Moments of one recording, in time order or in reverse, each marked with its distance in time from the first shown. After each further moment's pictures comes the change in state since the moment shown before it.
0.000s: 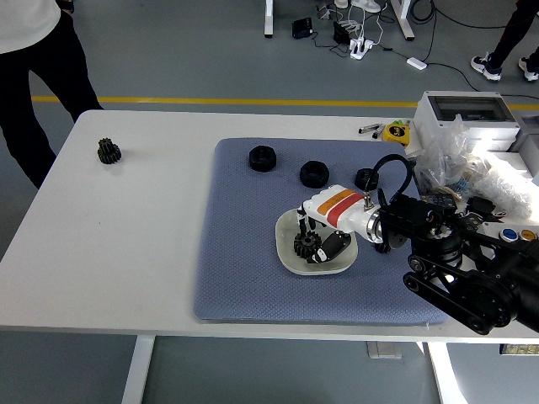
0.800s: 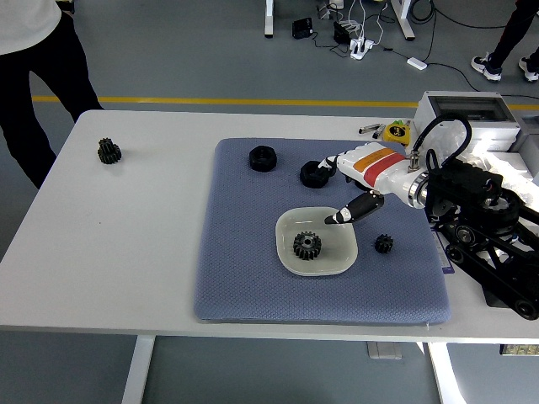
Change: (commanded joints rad) left arm -0.003 0.000 -0.005 0.002 0.012 -0.002 0.001; right arm -0.045 -0.158 0.243 0.160 -0.016 0.068 -0.015
